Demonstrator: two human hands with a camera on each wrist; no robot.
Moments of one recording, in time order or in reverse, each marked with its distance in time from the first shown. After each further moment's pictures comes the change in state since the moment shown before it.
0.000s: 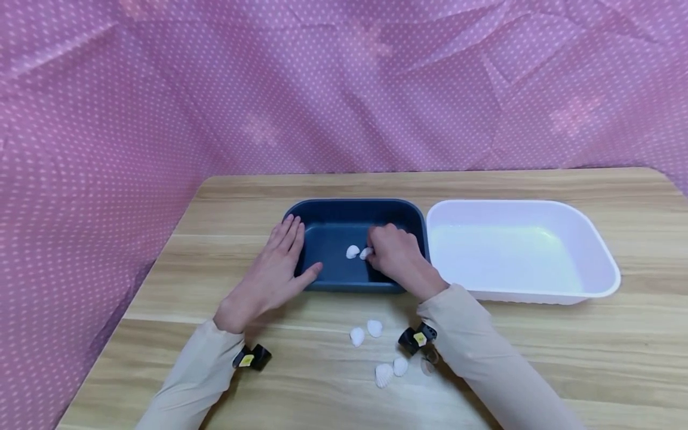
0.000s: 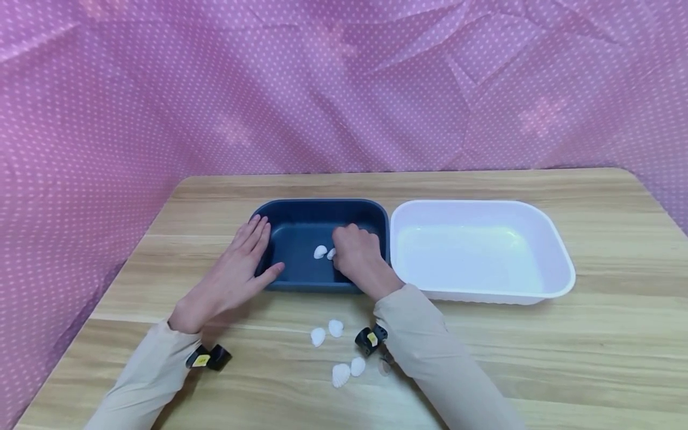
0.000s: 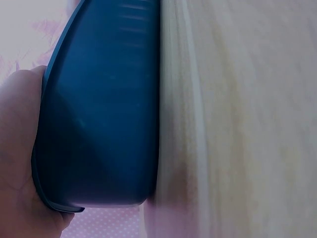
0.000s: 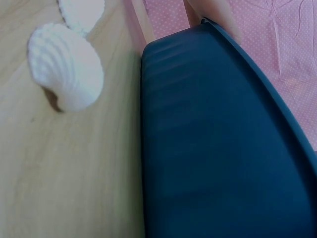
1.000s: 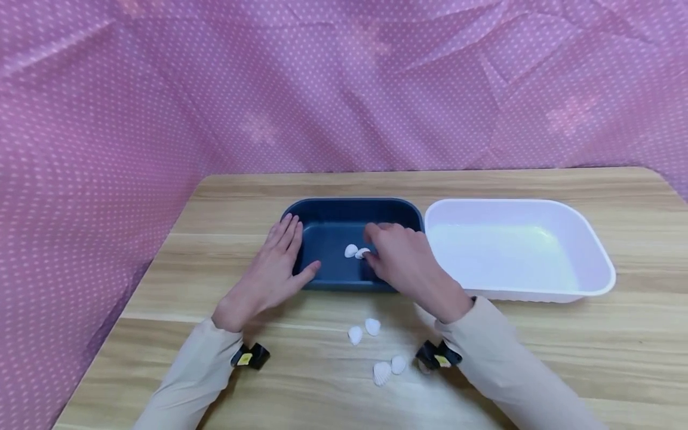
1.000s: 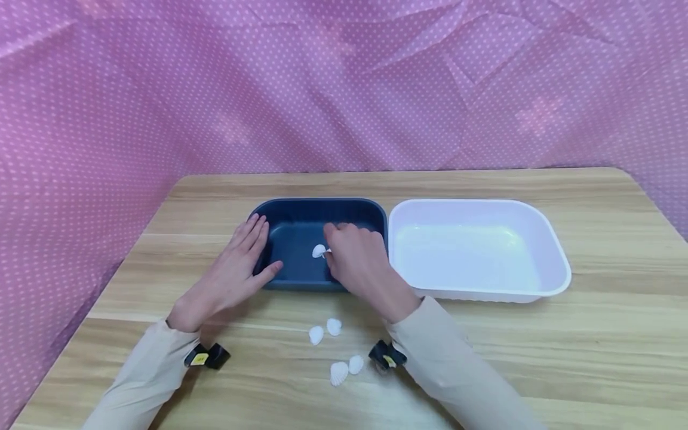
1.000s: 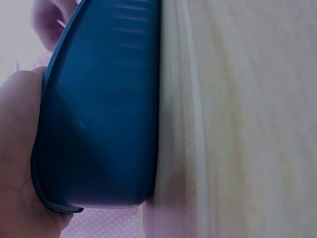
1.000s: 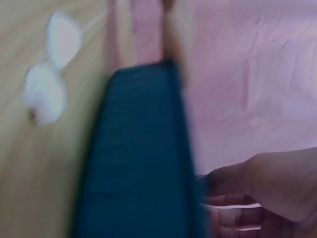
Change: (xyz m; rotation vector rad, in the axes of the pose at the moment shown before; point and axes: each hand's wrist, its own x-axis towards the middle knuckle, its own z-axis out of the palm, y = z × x) left_hand -0.001 -0.002 0.003 -0.021 0.026 0.020; right_hand -0.043 -0.011 -0.019 -0.100 0.274 -0.184
